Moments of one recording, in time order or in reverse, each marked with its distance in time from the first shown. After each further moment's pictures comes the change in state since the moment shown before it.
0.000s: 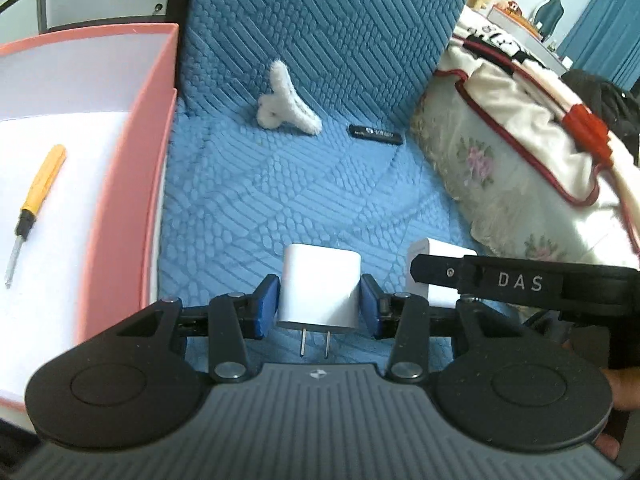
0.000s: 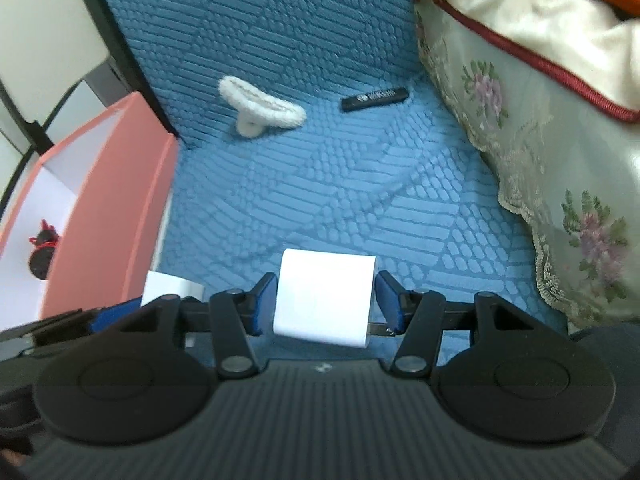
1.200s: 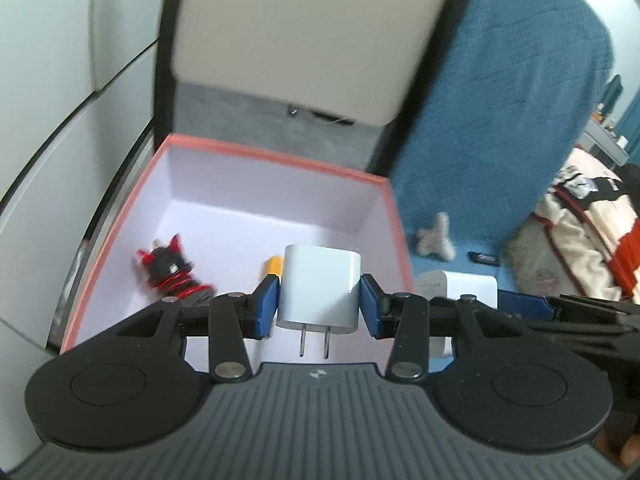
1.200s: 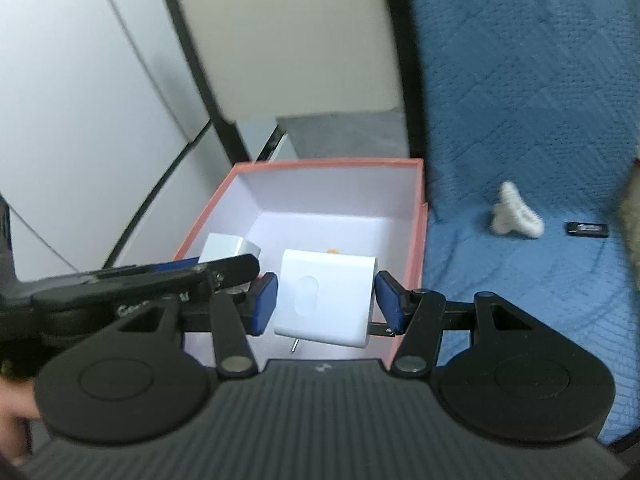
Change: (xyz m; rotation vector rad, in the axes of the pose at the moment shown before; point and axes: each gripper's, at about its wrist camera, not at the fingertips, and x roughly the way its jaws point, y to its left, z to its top) left arm -0.165 0.181 0.082 -0.150 -0.126 0.168; right arm -0.047 0.246 0.056 -0.270 -0.020 0.235
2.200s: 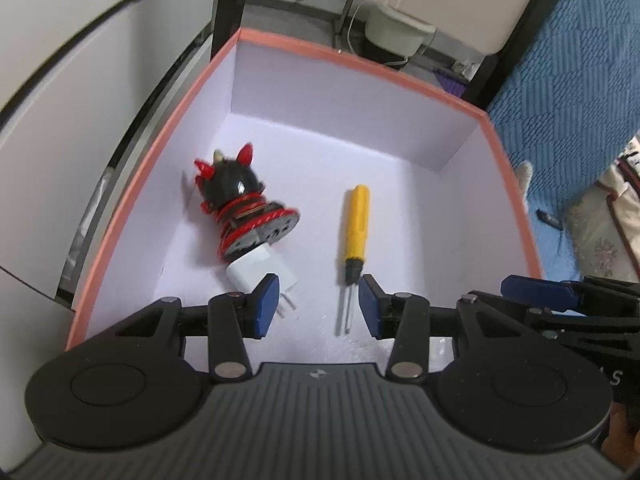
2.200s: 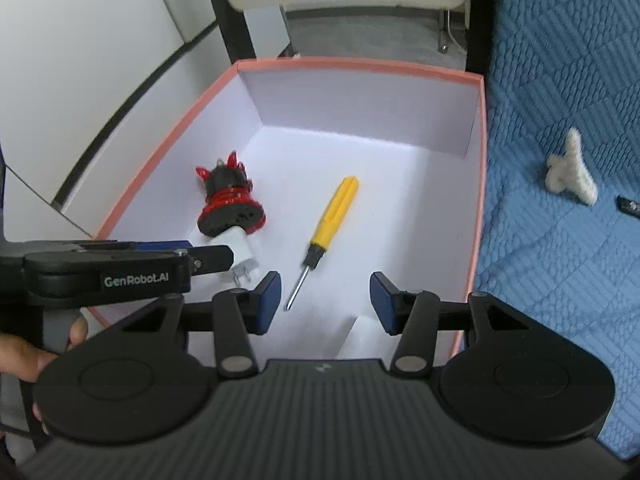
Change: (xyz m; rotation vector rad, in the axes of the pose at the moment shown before) left arm 0.064 0.075 -0.033 -0.068 0.149 0.051; right arm 0.079 0.013 -0.019 -0.085 0.151 -0.023
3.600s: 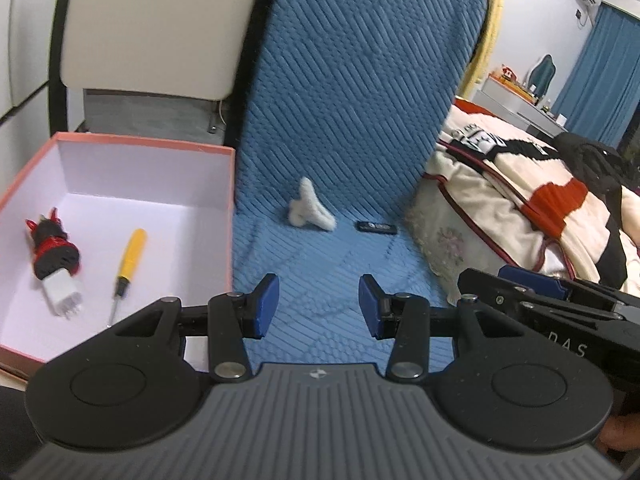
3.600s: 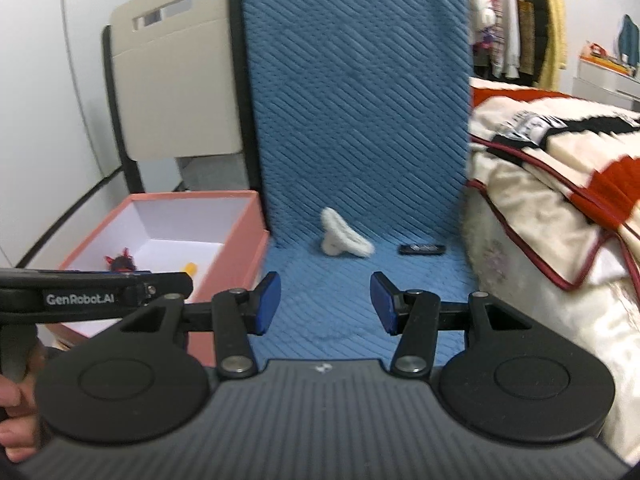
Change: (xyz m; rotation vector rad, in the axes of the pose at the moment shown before) left arm -0.080 -0.223 -0.096 0.207 -0.231 -0.207; right arm -0.182 -0.137 -0.128 0.110 -0.423 -0.278
